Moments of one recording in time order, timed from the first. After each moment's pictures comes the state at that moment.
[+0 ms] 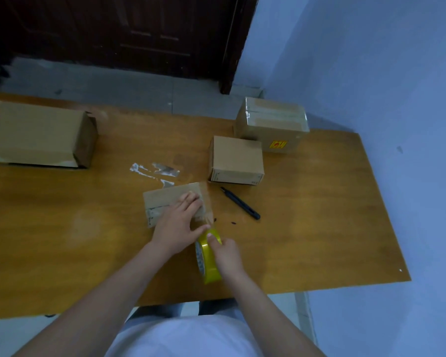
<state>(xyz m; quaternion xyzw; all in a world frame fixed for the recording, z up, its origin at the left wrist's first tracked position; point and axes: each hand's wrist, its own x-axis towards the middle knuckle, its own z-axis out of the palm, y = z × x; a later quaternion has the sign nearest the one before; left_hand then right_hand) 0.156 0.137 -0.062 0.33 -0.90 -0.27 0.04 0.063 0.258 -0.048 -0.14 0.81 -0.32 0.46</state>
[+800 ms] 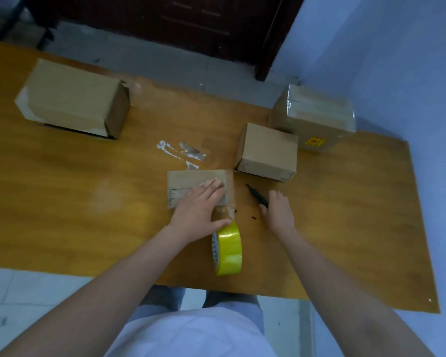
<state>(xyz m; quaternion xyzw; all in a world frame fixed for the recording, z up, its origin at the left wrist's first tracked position) 0.156 0.138 -0.057 0.33 -0.91 -0.26 0.00 -0.060 0.223 -0.090 -0.46 0.87 0.03 0.20</state>
